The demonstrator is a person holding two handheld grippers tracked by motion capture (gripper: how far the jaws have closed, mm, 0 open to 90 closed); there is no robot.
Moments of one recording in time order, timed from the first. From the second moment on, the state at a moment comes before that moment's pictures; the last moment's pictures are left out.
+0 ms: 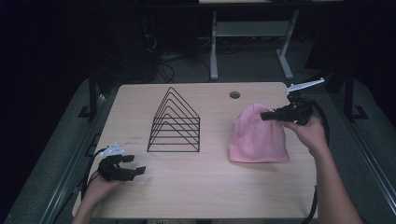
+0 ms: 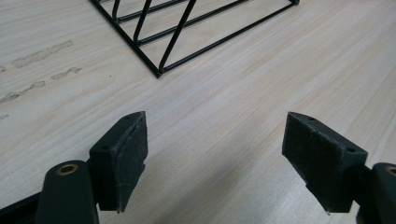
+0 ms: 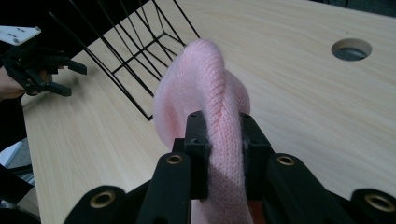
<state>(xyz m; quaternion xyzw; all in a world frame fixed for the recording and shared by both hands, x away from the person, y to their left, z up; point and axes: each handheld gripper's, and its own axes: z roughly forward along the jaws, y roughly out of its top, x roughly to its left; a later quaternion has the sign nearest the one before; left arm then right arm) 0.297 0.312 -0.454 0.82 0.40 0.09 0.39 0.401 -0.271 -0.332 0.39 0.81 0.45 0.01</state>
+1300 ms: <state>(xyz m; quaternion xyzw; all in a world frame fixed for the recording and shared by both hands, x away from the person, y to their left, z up) 0.306 0.303 -0.381 0.84 0.34 0.08 0.43 0.394 -0.235 -0.237 0.31 0.82 0.47 0.05</state>
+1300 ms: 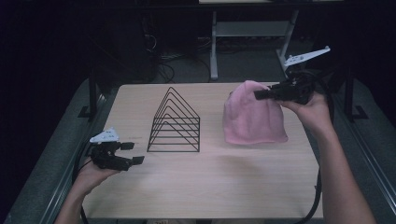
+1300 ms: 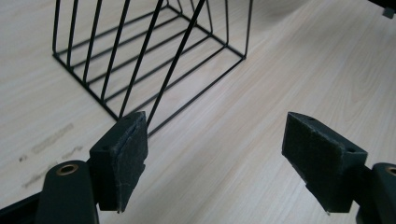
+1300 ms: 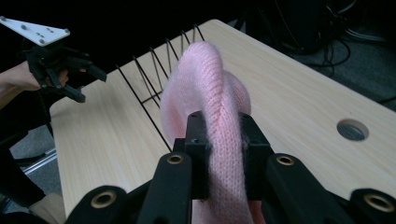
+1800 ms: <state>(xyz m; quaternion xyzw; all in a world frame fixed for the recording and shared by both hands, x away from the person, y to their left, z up) 0.311 0.287 -0.341 0.85 0.30 0.08 0.44 0.390 -0.201 -0.194 0.27 0.83 0.49 0.05</state>
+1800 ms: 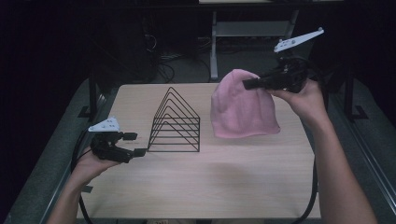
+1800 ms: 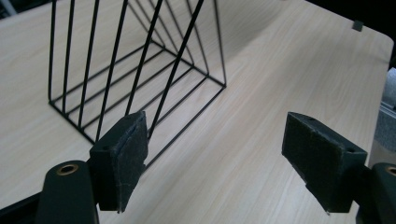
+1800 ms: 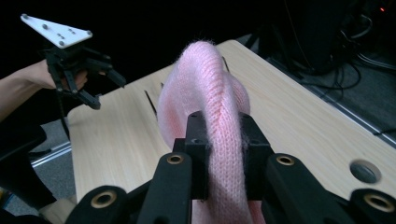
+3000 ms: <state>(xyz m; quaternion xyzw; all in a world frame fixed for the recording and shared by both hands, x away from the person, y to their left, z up) 0.331 0.246 -0.274 0.85 0.23 0.08 0.46 0.391 -0.115 -0.154 0.18 0.85 0.50 0.04</state>
